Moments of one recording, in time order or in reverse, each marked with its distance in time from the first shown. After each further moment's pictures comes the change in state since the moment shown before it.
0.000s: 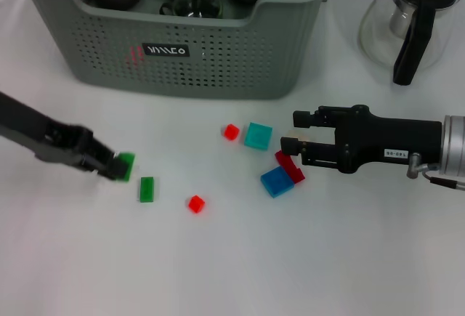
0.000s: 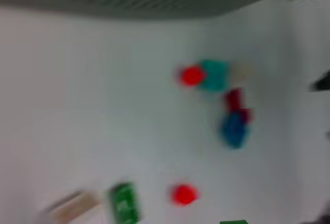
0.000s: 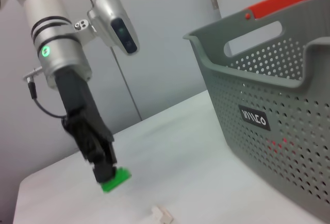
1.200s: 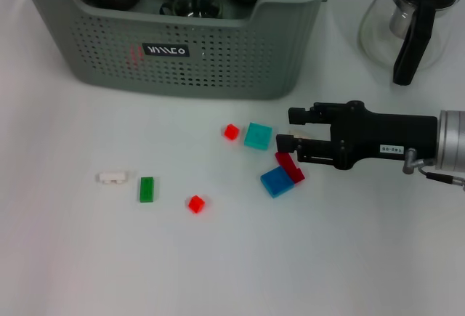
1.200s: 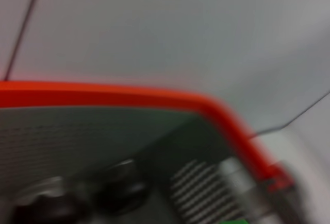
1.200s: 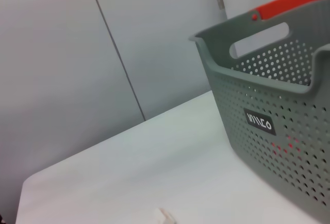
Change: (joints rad) left arm -0.342 0.237 0.214 -0.227 -0.360 -0.535 -0.102; right arm 0.015 0.004 -0.002 -0.009 -0.006 0.000 0.013
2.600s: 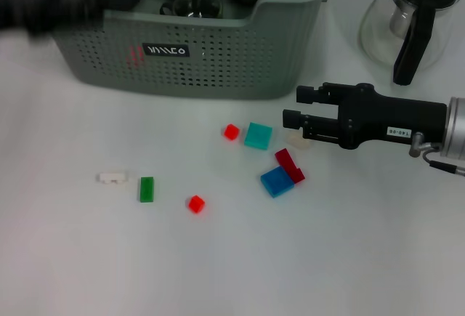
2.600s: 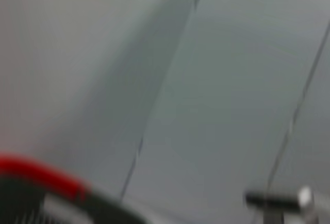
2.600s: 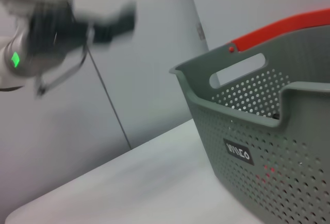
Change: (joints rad) left arm 0.555 -0.169 -0.156 0.074 -0.634 0.445 0.904; right arm 0.003 0.005 0.081 0.009 0.012 -0.008 0.001
